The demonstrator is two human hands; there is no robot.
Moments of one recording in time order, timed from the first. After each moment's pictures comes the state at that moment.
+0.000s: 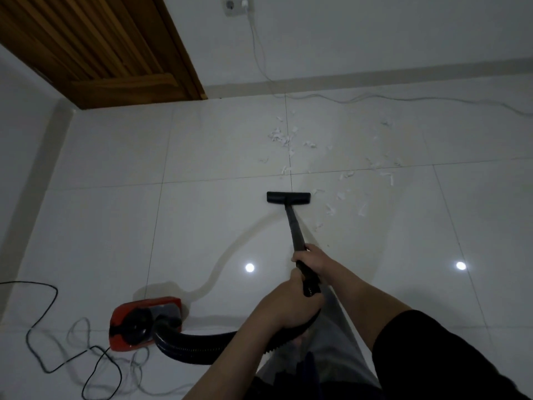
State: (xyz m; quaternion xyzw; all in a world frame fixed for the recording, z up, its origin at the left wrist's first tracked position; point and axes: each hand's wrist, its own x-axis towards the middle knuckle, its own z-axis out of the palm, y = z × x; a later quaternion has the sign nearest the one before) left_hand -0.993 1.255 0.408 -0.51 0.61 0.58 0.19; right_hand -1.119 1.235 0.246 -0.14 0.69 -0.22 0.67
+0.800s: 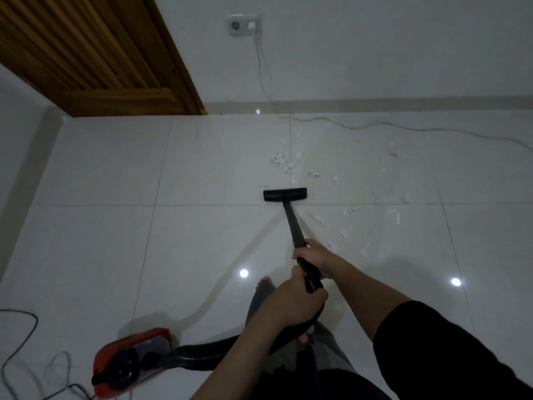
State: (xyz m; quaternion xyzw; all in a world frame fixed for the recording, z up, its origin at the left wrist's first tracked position) left_hand -1.070 1.064 0.409 -0.53 0.54 0.63 0.15; right_hand -1.201 1.032 0.252 -0.17 0.70 -0.16 0.67
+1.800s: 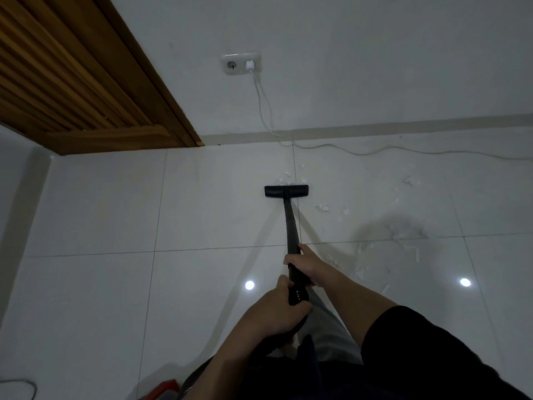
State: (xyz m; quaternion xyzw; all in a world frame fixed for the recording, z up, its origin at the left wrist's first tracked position) left_hand -1.077 0.829 0.383 -0.53 0.57 0.60 0.18; right_hand -1.212 0.804 0.253 -0.12 0.70 -0.19 0.68
